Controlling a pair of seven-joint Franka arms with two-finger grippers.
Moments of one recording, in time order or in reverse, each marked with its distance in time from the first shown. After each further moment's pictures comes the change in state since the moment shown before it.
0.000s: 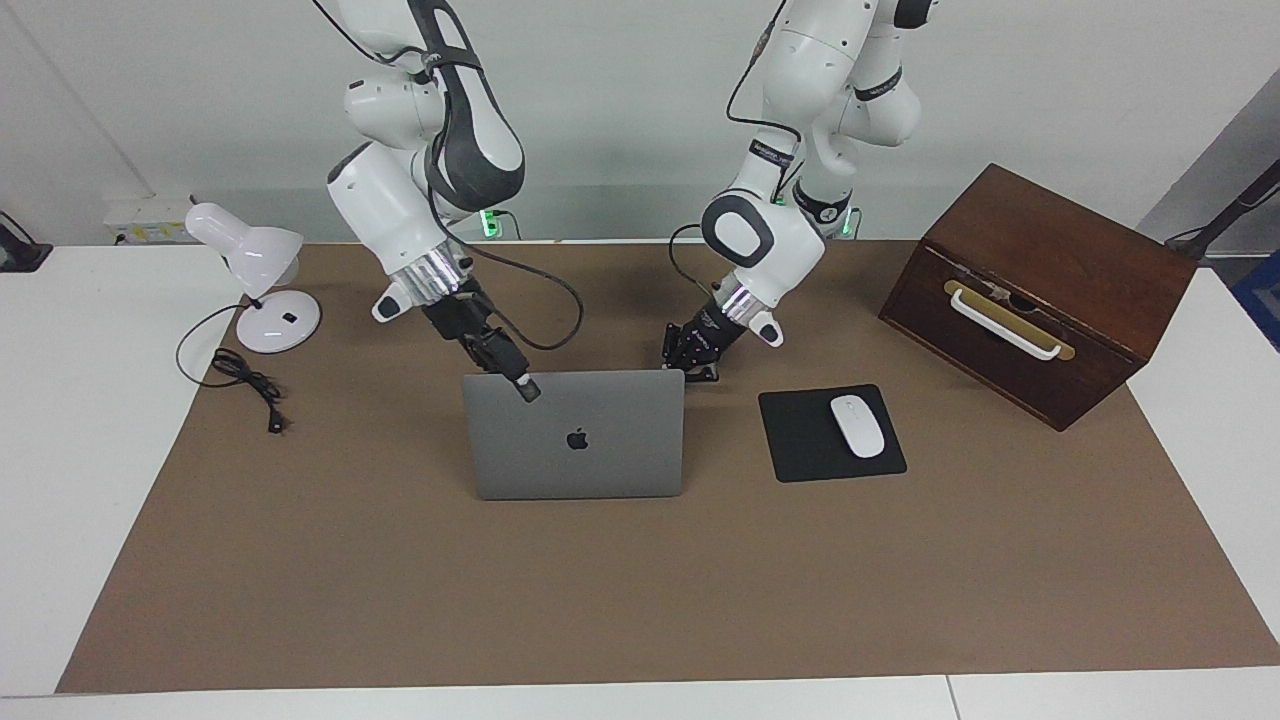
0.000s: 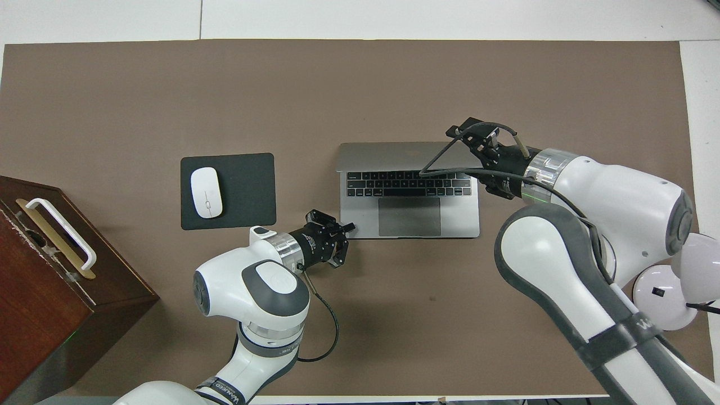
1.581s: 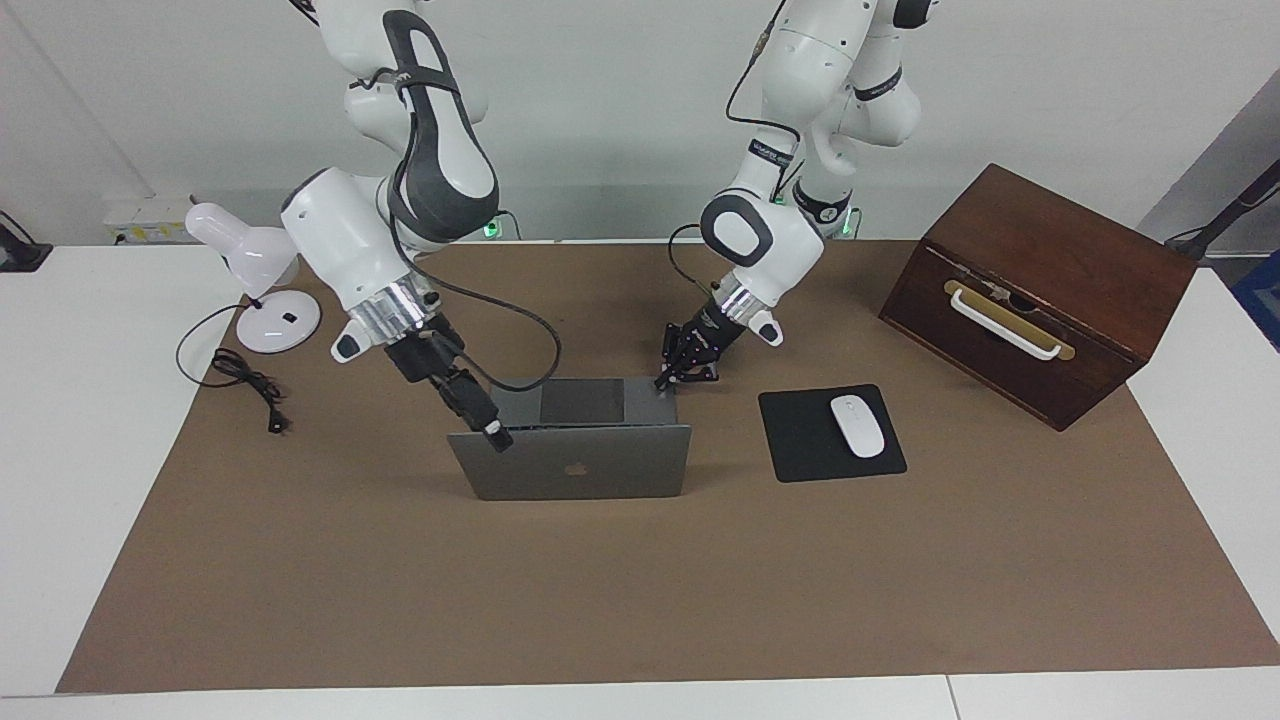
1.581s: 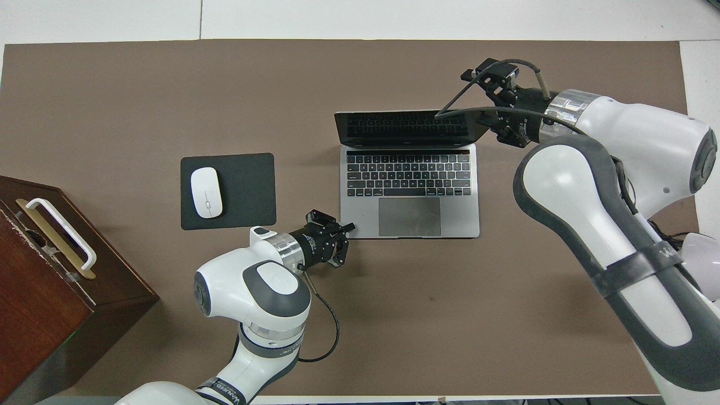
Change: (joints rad) left arm -0.004 0.000 0.000 0.001 0.000 0.009 0.000; right arm -0.005 0.169 -0.068 0.261 0.000 -0.050 -0.014
